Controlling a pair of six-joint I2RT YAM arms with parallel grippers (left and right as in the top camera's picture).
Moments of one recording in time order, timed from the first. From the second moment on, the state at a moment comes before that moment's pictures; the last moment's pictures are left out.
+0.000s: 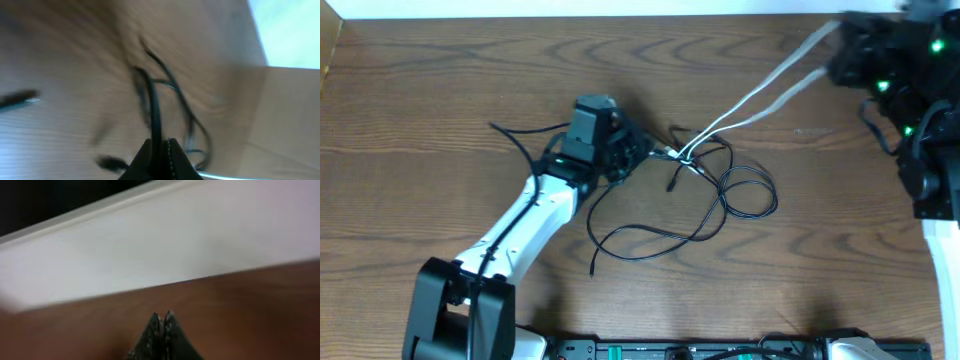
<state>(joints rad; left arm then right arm) -0.33 1.57 0.97 -0.22 0.40 -1.01 0.08 1.30 1.61 -0.64 0.03 0.36</state>
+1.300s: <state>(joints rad) -0.20 1.36 0.95 -0.11 0.91 -0.63 0.23 1.90 1.62 -1.03 -0.82 0.35</state>
